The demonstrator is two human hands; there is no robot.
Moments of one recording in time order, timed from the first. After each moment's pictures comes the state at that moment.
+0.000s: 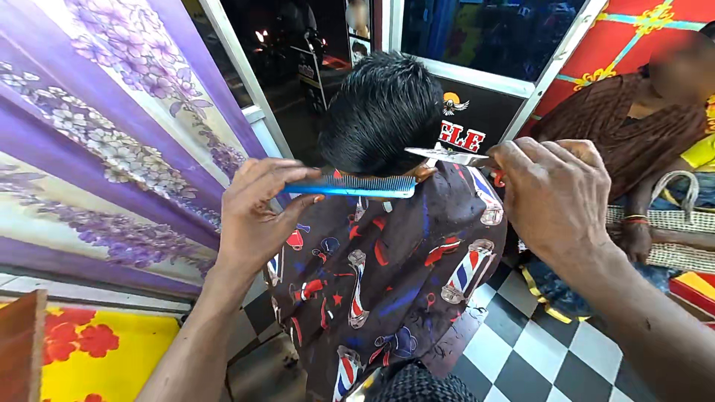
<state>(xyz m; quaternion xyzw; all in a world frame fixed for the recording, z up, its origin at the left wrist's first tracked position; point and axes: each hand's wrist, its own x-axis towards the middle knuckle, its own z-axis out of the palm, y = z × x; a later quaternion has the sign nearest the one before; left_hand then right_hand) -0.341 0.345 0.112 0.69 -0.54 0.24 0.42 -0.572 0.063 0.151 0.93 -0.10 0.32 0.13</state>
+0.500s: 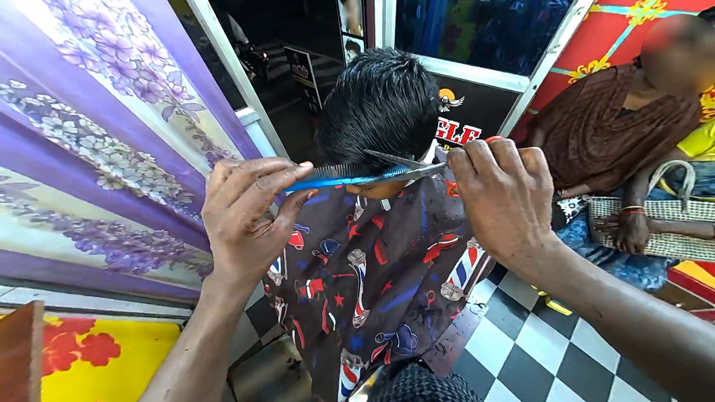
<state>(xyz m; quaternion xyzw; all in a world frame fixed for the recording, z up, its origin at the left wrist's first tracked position) -0.352 0.341 0.117 0.65 -0.54 0.37 0.38 -0.546 0.086 0.130 0.91 -0.12 0.31 0.23</state>
